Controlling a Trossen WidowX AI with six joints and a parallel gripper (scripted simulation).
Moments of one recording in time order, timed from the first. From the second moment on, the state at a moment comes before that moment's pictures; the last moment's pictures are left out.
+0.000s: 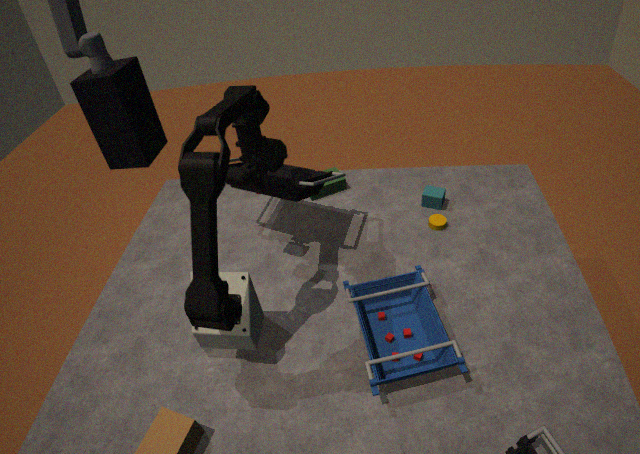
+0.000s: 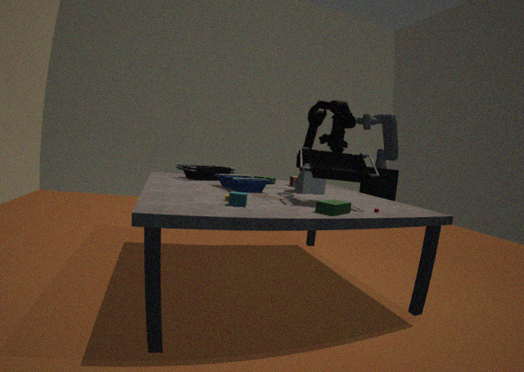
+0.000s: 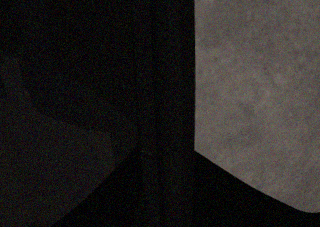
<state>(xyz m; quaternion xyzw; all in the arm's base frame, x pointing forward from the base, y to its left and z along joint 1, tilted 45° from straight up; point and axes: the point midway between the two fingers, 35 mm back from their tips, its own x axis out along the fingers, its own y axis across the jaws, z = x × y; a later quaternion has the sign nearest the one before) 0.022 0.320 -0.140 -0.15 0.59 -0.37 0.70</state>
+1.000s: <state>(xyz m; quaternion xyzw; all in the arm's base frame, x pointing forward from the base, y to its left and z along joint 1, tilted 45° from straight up) 0.075 0.316 -0.118 -0.10 0.58 -0.40 0.70</state>
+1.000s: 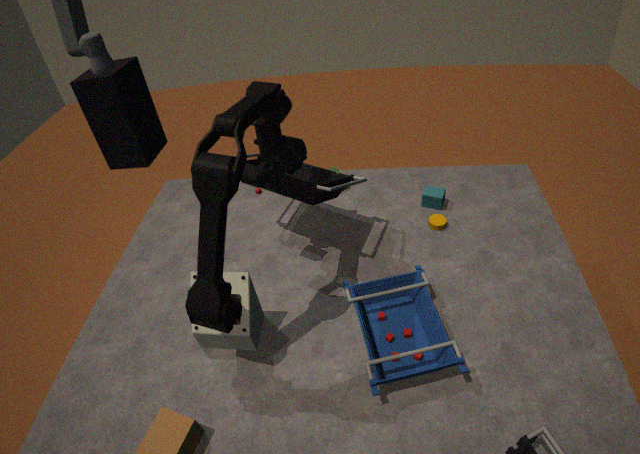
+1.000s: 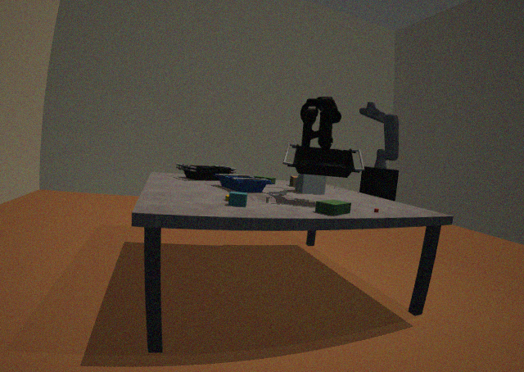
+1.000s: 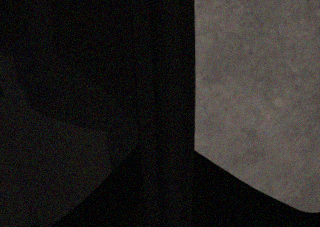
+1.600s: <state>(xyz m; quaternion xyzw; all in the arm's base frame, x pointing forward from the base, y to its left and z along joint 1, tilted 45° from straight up) 0.163 0.294 -0.067 -0.02 0.55 -0.44 0.71</state>
